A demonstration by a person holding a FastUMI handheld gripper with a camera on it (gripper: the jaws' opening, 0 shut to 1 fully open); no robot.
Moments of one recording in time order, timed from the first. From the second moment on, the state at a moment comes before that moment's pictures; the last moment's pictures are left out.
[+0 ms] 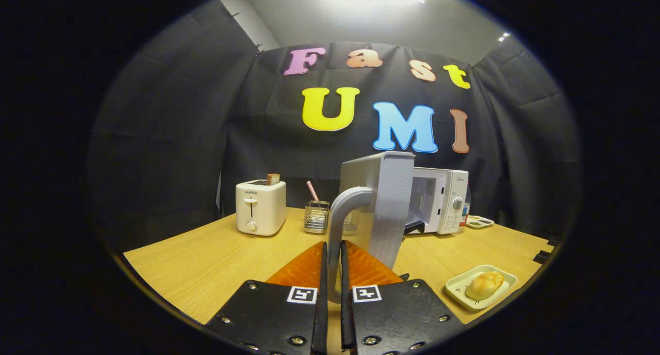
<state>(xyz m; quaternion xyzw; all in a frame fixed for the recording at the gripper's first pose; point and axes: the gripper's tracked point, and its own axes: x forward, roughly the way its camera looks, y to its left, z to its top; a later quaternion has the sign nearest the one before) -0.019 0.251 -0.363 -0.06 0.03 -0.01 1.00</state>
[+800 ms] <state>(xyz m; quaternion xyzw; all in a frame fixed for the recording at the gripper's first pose) -0.102 0.050 -0.392 -0.12 0.06 0.03 0.99</state>
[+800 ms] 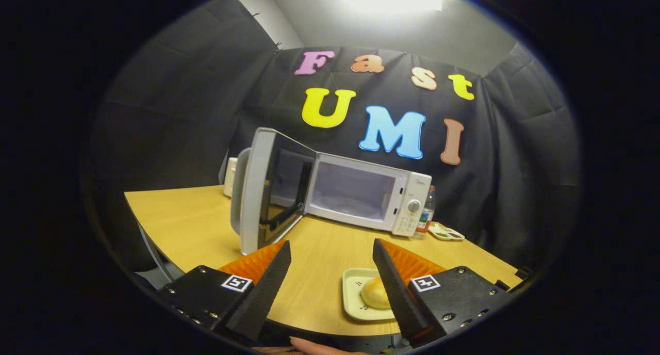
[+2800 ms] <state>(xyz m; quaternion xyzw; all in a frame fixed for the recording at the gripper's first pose) 0.013 -0.013 -0.369 -0.01 0.14 0.11 0.98</state>
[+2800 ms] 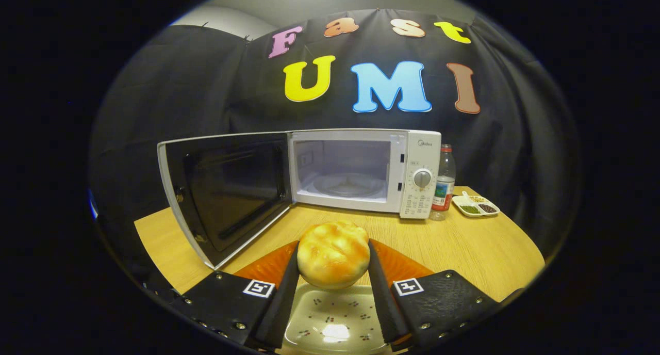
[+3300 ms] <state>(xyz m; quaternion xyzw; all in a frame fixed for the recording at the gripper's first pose) 0.107 0.009 -0.334 -0.03 0.12 0.11 0.99</state>
